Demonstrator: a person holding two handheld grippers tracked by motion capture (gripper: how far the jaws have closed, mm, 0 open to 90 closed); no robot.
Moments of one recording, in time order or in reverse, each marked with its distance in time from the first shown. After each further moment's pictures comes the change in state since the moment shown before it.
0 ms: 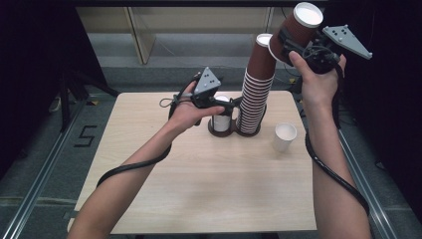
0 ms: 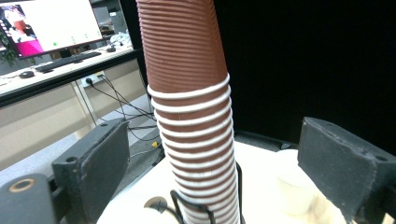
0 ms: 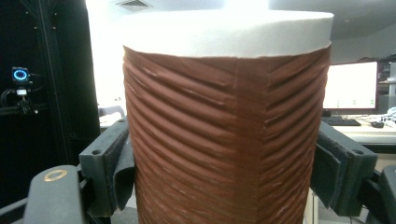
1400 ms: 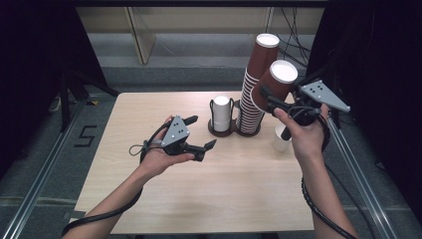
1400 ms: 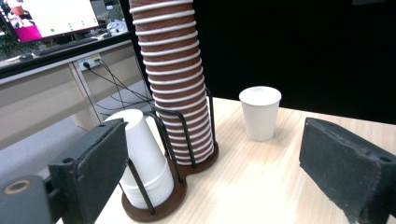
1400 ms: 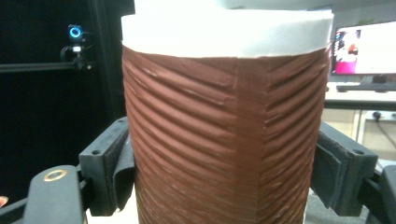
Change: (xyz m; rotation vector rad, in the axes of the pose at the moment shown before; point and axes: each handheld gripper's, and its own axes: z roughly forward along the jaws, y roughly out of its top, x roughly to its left) left arm -0.036 -0.084 -0.089 0.020 -0.009 0.005; right arm 0.033 -0.078 -0.065 0.142 0.163 0.025
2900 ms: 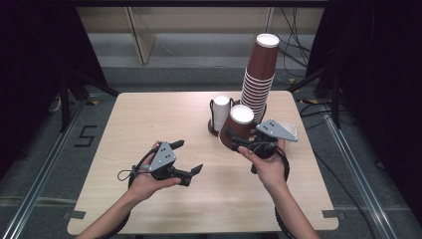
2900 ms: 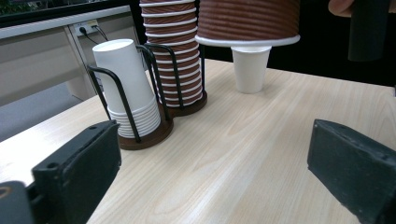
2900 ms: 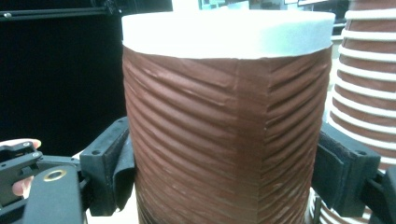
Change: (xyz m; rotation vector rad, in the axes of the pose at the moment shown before) left arm -0.018 -0.060 -0.037 0.073 0.008 -0.069; right arm 0.059 -0.104 0.011 0.193 0.121 0.085
